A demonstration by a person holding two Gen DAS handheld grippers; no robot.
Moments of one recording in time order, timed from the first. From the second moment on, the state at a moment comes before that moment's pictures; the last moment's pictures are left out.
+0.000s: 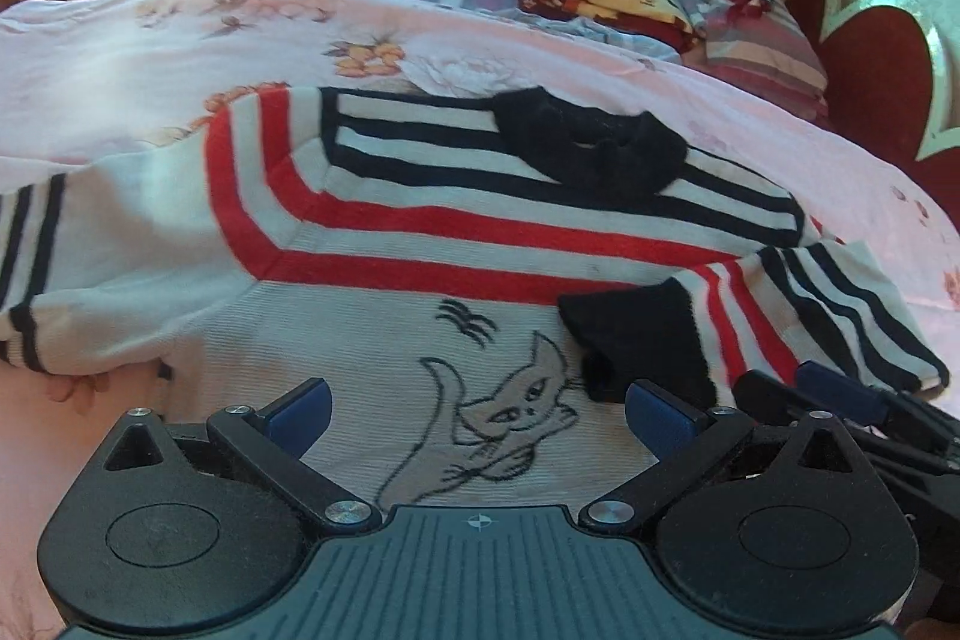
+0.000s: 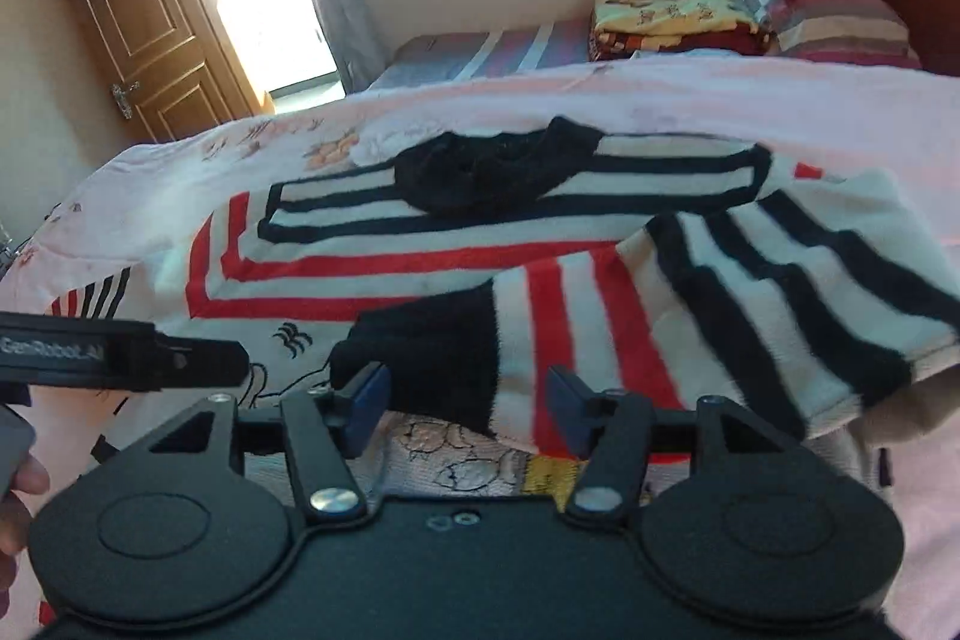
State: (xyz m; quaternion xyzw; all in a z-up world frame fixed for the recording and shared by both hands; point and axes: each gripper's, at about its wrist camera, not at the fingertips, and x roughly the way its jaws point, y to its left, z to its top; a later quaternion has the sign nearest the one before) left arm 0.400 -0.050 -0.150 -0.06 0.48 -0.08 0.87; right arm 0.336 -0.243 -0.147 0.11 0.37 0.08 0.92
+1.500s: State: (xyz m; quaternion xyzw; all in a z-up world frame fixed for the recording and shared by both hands) left arm 0.433 0.019 -0.153 -0.15 0.37 -0.04 0.91; right arm 0.294 -0.347 -0.163 0.12 0.38 -0.07 0.91
